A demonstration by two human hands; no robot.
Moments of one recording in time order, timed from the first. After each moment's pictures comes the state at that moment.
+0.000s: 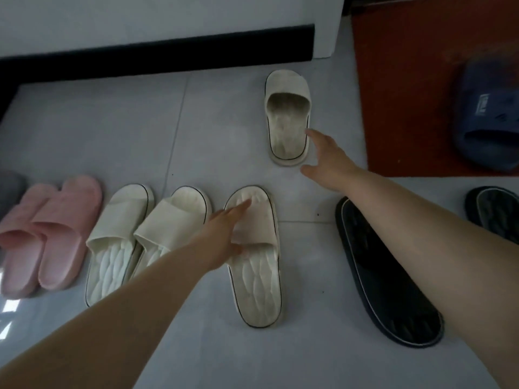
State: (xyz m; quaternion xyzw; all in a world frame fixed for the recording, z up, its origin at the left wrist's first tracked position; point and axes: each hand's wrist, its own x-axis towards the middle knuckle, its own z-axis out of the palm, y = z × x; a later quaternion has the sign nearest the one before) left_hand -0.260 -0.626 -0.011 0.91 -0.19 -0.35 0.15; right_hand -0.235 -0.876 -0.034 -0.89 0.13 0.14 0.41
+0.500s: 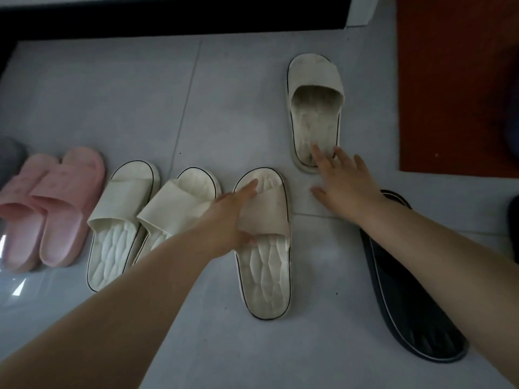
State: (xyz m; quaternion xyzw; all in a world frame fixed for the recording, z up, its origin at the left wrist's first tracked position) left_hand -0.244 -0.617 -0.028 0.90 -0.14 -0.35 0.20; right_hand -0.261 -0.849 -0.057 -0.98 0.01 0.19 0.11
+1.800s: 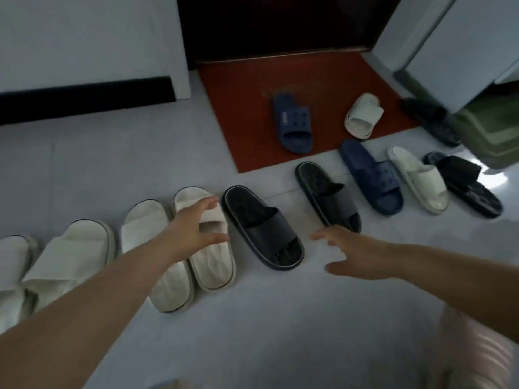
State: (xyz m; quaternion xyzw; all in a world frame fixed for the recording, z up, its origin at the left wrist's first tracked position) left_hand -0.333 -0.697 0.051 0.82 -0.34 -0.35 0.30; right_hand -0.563 -0.904 0.099 -0.87 0.24 0.31 0.30
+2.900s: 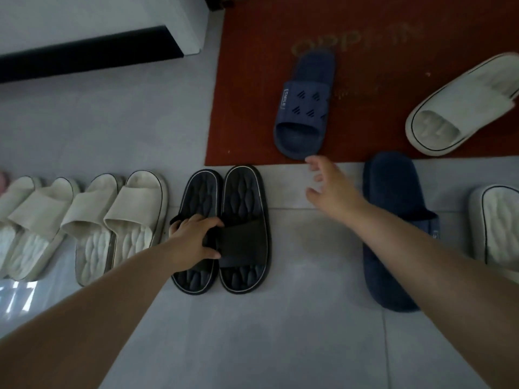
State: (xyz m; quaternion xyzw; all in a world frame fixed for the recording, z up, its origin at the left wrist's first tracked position) left_hand -0.406 -0.915 -0.006 0.92 -0.13 -0.38 0.01; right_hand -0.441 -1.184 -0.044 -0.86 0.14 0.11 0.48
